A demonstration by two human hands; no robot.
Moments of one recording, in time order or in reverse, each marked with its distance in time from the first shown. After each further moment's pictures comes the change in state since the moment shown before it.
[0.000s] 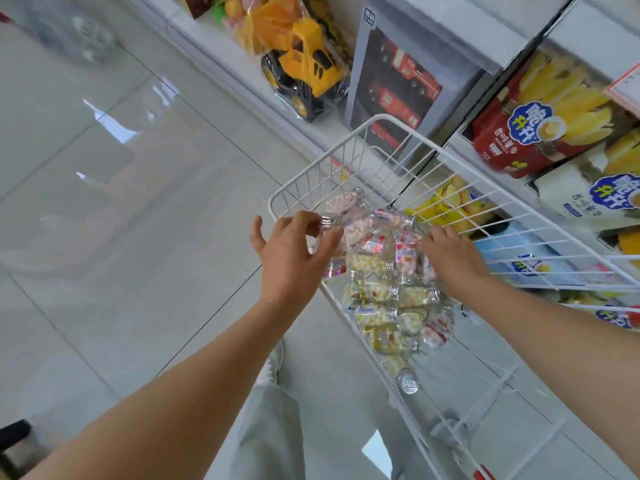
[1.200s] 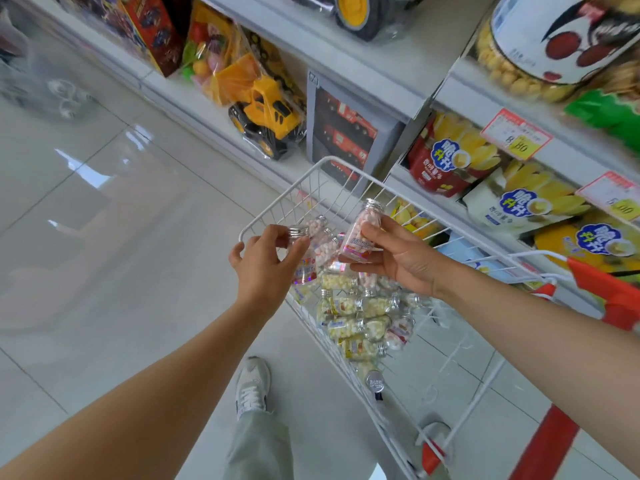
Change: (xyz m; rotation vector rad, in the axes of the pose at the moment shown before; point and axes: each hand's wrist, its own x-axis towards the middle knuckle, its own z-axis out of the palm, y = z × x) left_hand 0.008 0.036 -0.021 -0.082 -0.094 -0.091; right_hand -0.048 0.000 -0.092 2.203 -0.197 -0.054
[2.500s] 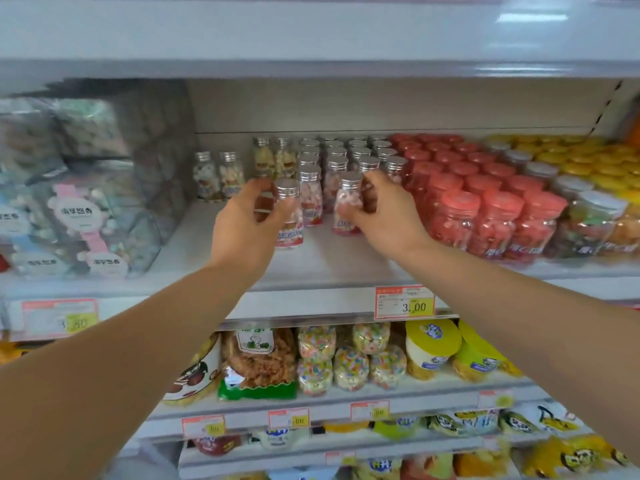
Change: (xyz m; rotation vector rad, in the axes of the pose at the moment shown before) left_hand -0.035 0.587 0.071 -0.266 -0.276 0.876; right_hand -0.347 -0.358 -0.200 -0.856 1.326 -0.898
